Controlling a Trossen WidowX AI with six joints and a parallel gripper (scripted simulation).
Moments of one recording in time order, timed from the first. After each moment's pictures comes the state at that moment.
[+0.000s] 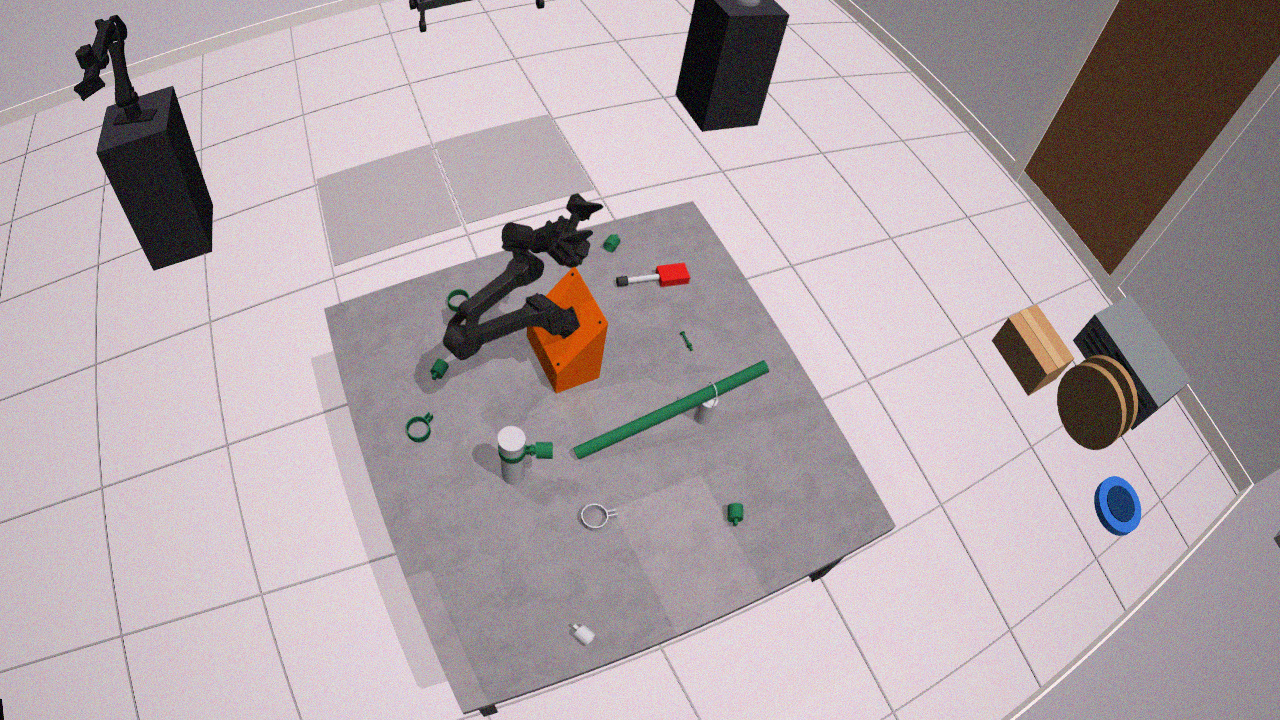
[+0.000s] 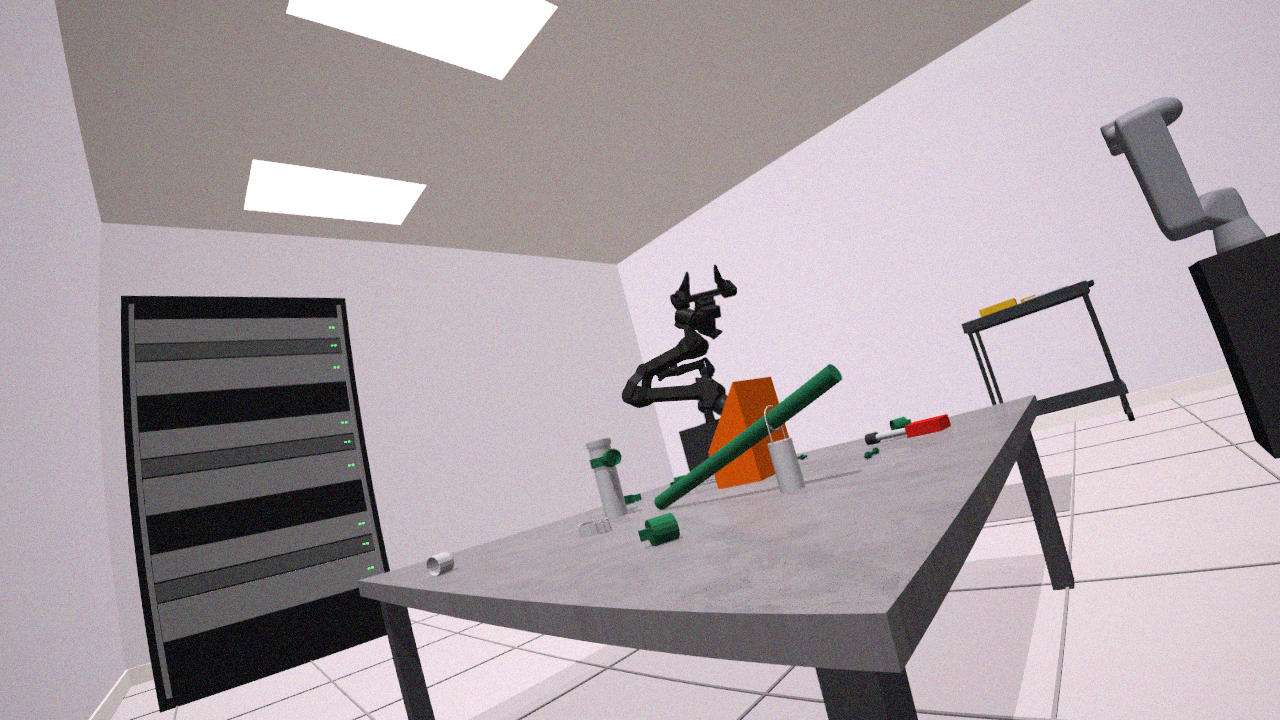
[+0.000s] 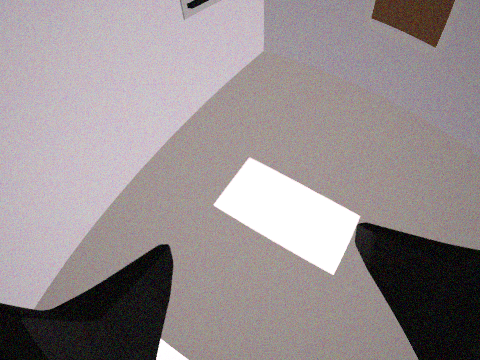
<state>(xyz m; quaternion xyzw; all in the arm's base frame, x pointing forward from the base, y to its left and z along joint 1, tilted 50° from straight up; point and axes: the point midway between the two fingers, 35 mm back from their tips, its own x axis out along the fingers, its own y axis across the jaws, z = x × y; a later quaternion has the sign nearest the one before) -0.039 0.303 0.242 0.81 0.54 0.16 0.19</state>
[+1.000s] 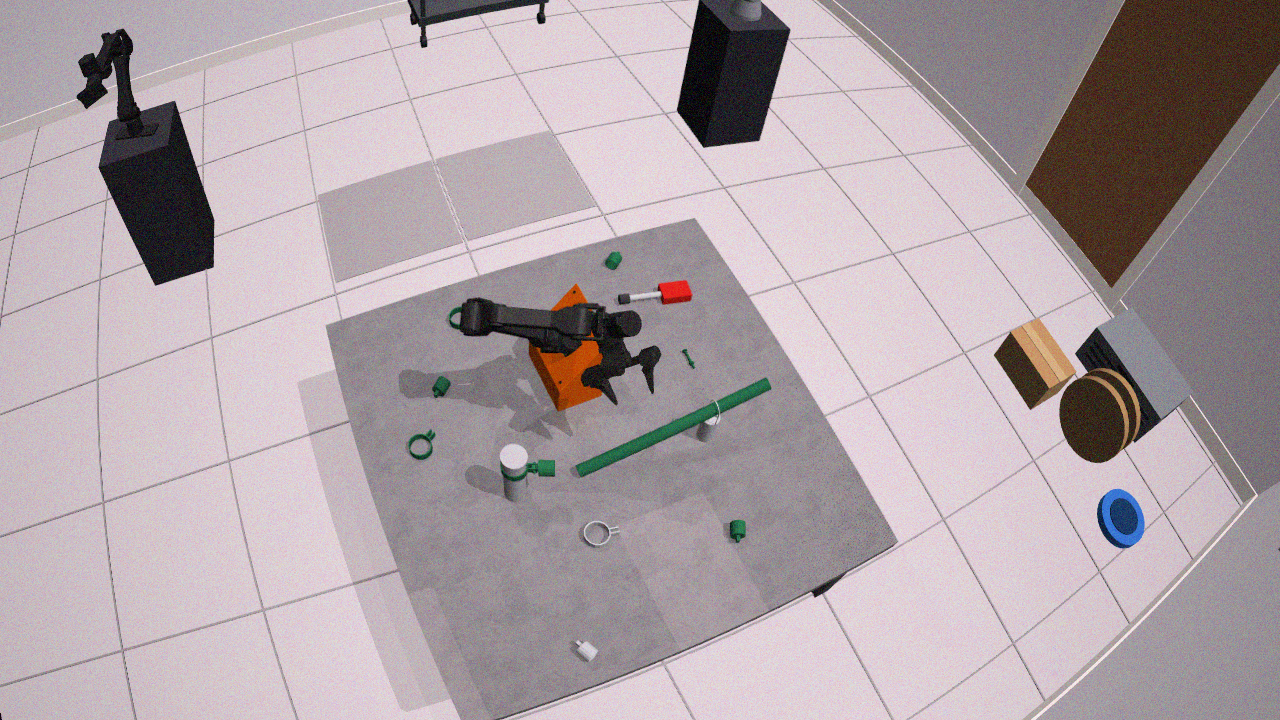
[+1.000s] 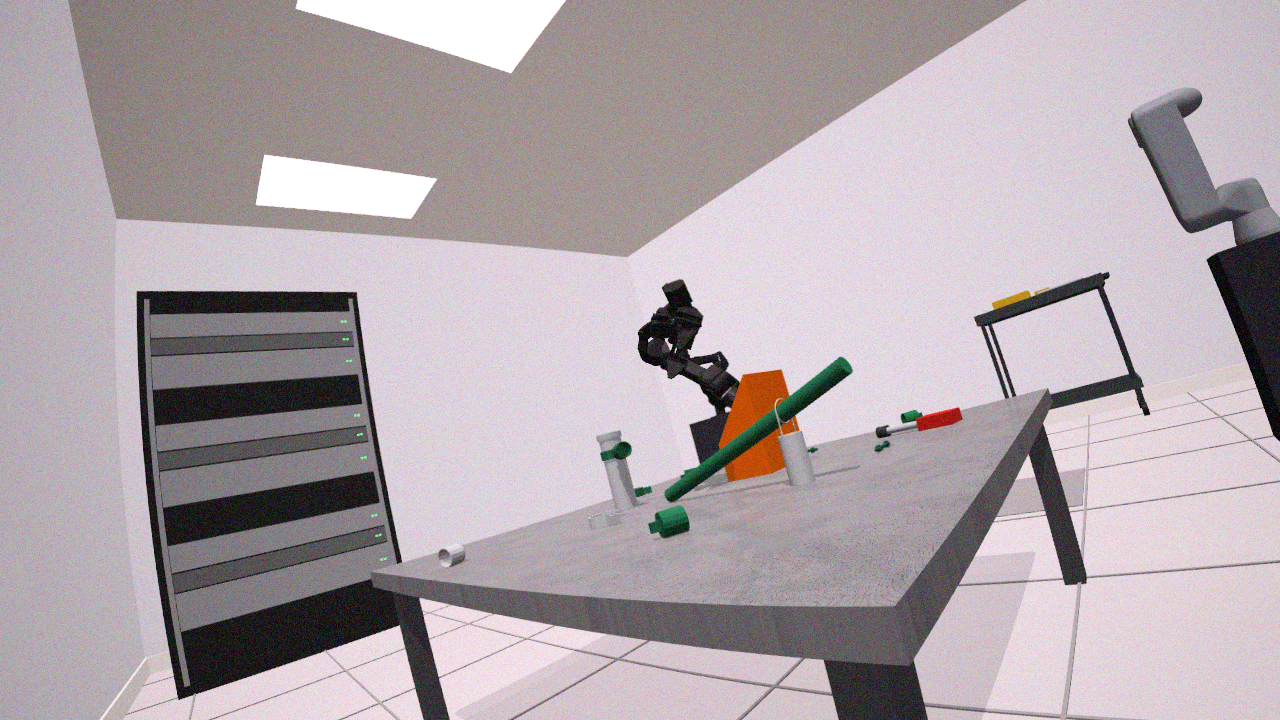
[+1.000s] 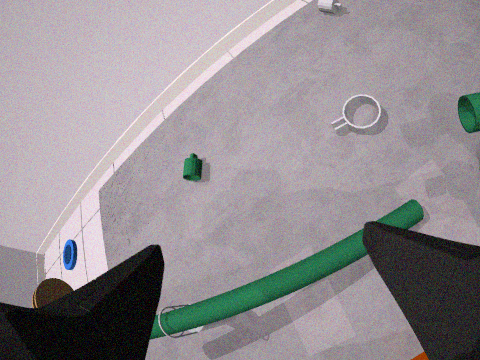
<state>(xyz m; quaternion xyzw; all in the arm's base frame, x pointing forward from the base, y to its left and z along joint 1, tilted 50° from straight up) 0.246 0.167 0.087 -0.09 0.30 -0.13 0.94</state>
